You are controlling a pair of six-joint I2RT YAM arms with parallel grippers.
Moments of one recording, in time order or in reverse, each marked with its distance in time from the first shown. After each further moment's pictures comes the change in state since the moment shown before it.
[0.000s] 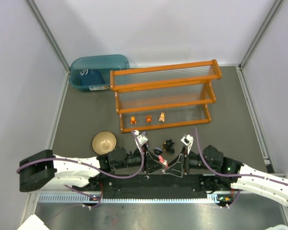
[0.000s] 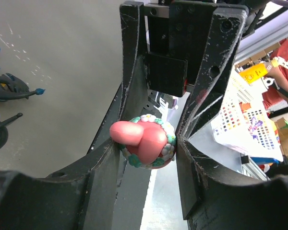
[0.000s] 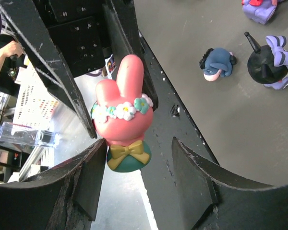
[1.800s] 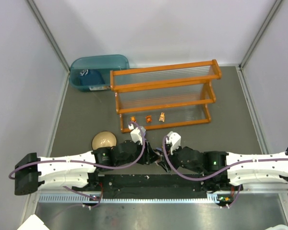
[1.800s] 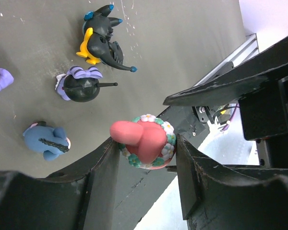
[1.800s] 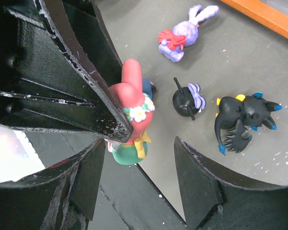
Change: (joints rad) left arm 0.000 -0.119 0.273 -0.811 -0.323 -0.188; right arm 0.322 0.457 0.397 -0.256 0.662 -0.287
